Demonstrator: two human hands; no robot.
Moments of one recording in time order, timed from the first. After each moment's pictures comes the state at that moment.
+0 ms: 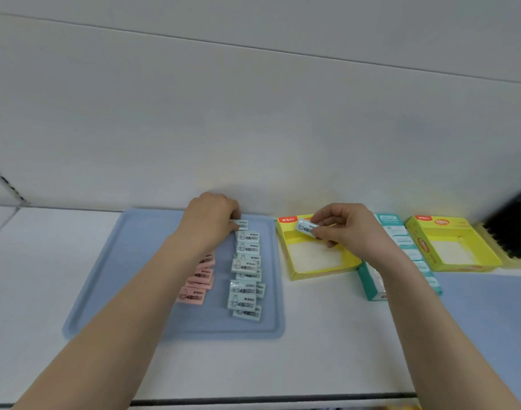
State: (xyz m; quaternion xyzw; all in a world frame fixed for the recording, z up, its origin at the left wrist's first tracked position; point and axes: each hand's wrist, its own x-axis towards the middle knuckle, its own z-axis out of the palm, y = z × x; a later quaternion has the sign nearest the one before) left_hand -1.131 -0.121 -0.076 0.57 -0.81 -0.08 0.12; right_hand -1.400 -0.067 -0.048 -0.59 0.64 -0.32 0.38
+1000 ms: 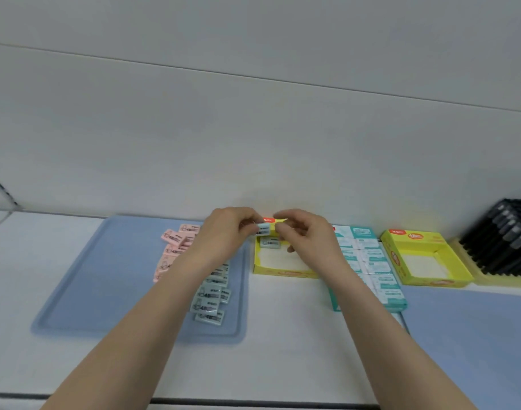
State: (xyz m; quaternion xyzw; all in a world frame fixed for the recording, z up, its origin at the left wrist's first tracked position) left_hand -1.204 -0.085 -0.051 0.55 -0.74 -0.28 0.27; right_hand -1.389 -0.063 -0.055 -0.64 0.60 -0.38 0.31
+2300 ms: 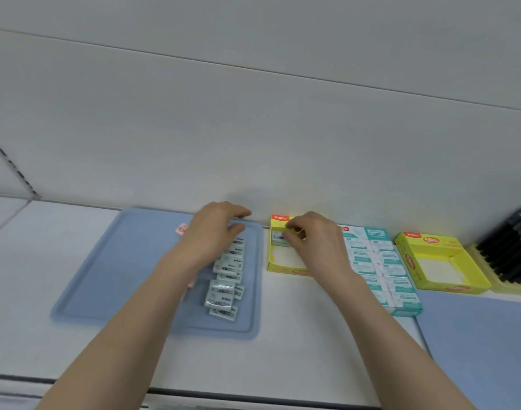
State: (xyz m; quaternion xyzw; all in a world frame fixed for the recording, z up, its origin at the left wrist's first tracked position) left_hand -1.159 -0.083 -0.058 0.58 -0.76 -0.19 0.23; right_hand -1.373 -0.069 -0.068 -0.74 0.63 -0.23 0.06
